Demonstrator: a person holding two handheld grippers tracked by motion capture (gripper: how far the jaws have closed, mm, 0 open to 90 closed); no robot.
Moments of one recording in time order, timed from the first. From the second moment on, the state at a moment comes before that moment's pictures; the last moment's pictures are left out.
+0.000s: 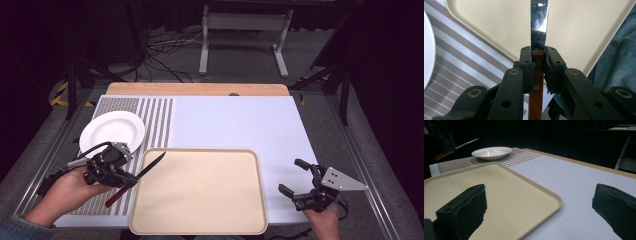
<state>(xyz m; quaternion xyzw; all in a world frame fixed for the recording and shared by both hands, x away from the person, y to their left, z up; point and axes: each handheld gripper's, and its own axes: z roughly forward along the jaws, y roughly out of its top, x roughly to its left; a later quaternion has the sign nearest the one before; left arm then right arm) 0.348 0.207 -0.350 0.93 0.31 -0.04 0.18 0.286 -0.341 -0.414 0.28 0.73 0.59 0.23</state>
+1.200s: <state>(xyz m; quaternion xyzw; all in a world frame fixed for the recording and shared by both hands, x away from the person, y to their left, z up) 0.361 0.144 -0.400 0.92 0.35 -0.09 0.15 0.287 -0.342 -0.415 0.27 0.73 0.58 0.22</state>
